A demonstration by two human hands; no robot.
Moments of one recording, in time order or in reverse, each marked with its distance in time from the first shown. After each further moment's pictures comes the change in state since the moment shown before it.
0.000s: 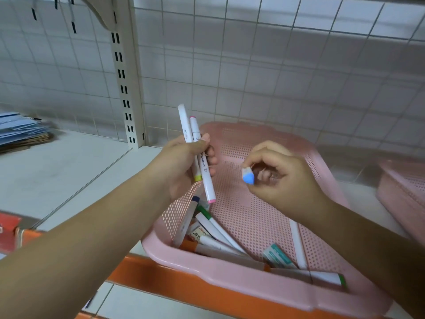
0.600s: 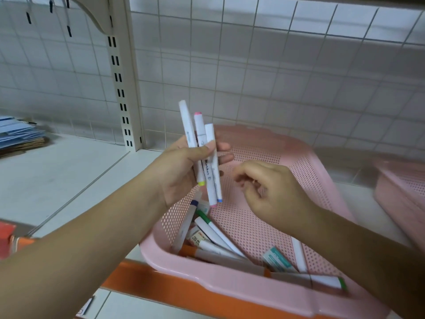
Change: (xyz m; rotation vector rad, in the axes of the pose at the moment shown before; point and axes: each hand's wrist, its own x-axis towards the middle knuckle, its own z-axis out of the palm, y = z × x) left_hand -0.001 0.000 -0.001 -0.056 -0.187 0.043; right_hand -0.002 -0.004 0.009 -0.265 -0.110 -0.094
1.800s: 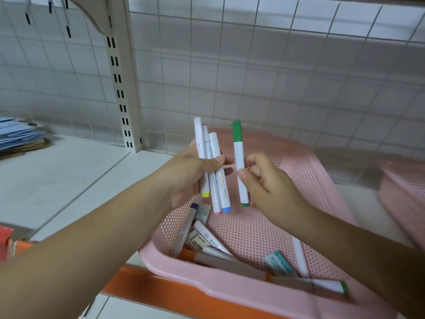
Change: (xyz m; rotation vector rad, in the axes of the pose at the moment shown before) left_hand 0.004 -0.005 0.003 0.196 0.043 -0.150; right_hand 0.006 -0.003 0.003 0.247 -0.081 0.426
